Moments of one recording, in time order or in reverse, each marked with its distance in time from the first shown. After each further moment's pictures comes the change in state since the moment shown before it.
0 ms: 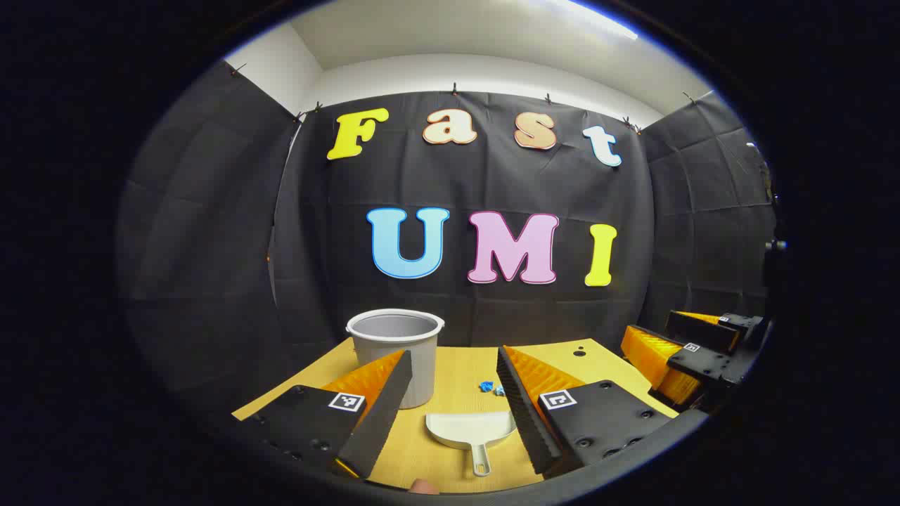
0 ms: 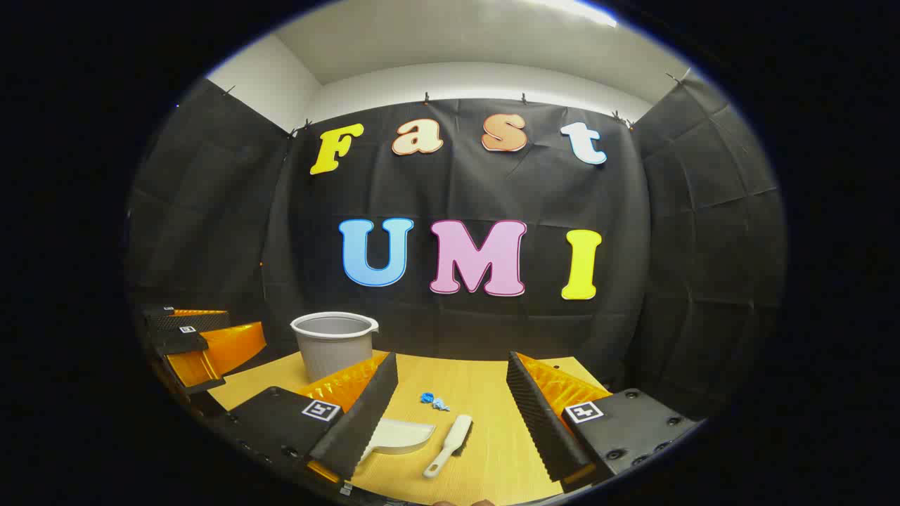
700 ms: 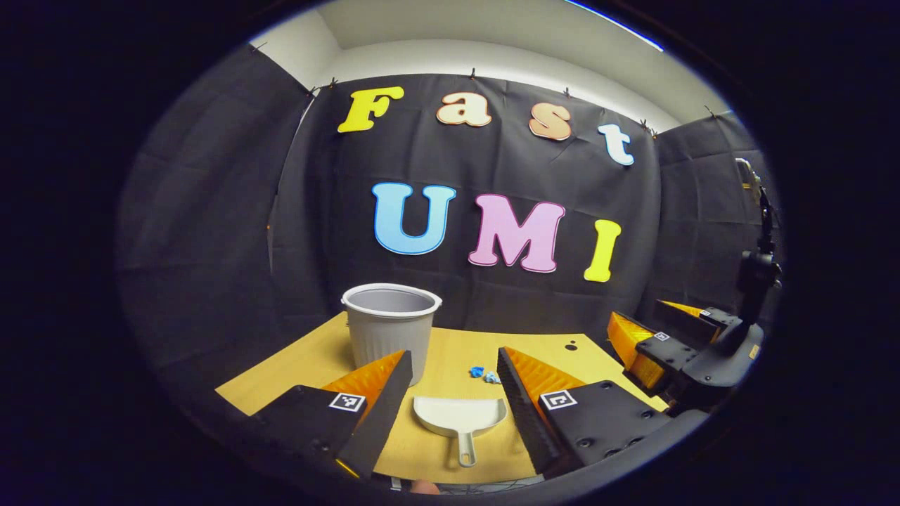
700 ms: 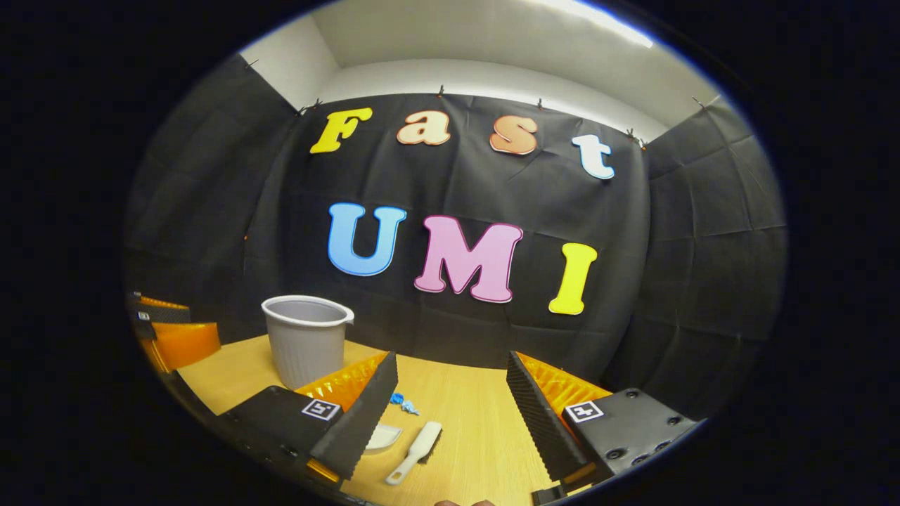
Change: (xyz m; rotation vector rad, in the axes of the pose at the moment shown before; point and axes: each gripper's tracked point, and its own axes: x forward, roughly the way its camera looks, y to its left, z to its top) left arm 0.008 -0.012 -0.033 -0.108 0.111 -0.057; right arm 0.036 -0.022 0.005 -0.083 -0.021 -0.063
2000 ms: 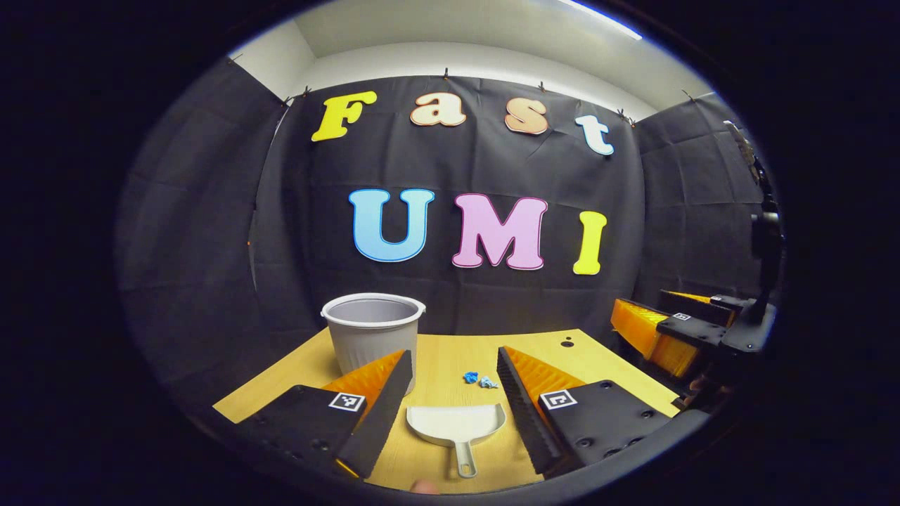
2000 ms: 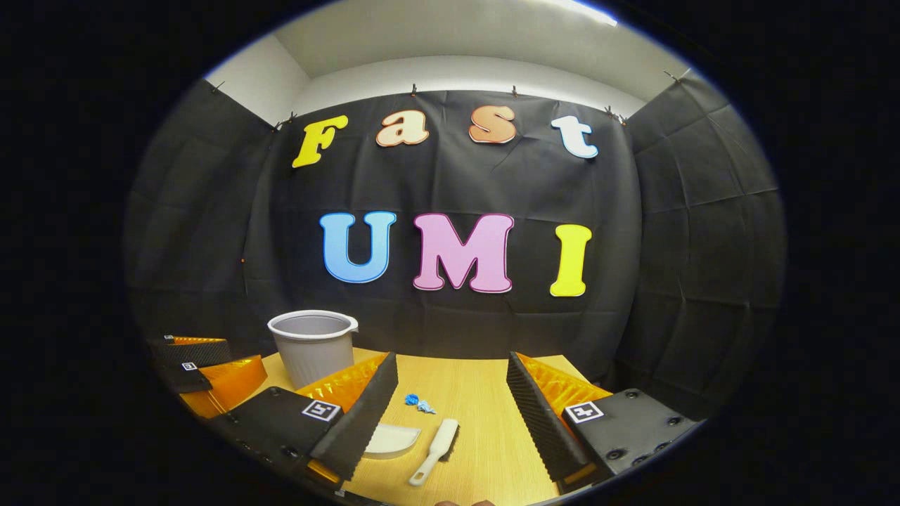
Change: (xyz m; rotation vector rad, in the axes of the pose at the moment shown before) left arm 0.030 -0.019 0.001 0.069 -0.029 -0.041; right arm -0.006 -0.004 -0.008 0.085 0.055 0.008
